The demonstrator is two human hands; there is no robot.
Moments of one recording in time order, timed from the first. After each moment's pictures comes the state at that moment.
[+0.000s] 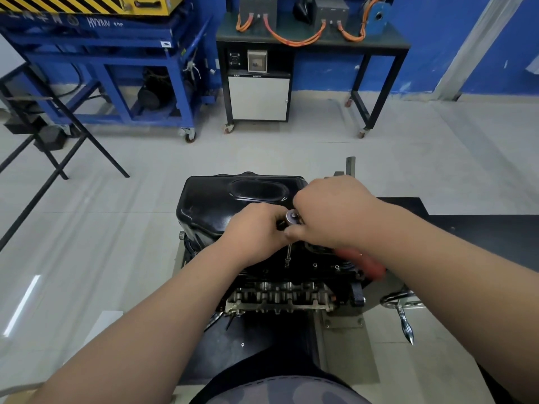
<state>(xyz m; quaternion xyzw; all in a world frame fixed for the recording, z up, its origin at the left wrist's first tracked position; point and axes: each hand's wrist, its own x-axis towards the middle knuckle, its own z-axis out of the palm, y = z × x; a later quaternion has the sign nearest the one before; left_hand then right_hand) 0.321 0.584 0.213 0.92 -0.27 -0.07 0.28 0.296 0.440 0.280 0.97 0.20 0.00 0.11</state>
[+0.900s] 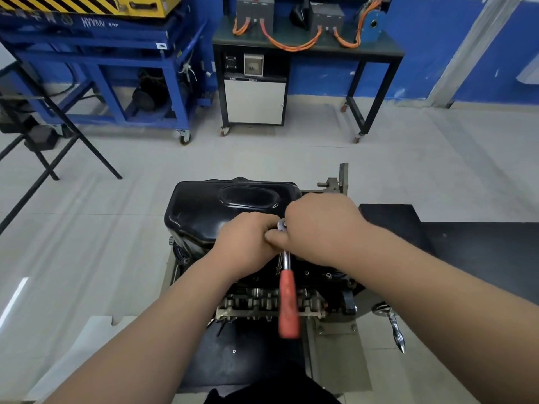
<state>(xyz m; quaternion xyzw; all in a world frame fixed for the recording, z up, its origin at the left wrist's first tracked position) 0.316 0.581 0.213 0.94 -0.24 -0.05 0.25 0.290 0.448 0.280 0.99 0.13 -0.03 0.09</state>
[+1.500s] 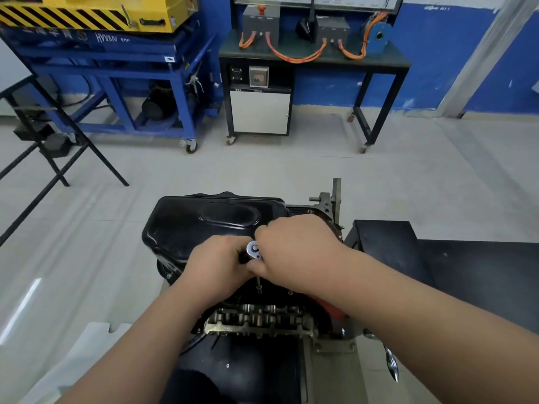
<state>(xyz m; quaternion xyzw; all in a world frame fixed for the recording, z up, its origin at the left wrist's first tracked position) 0.308 0.577 0.210 0.94 -0.19 -0.04 0.27 0.294 0.429 0.274 0.97 0.24 -0.03 0.03</state>
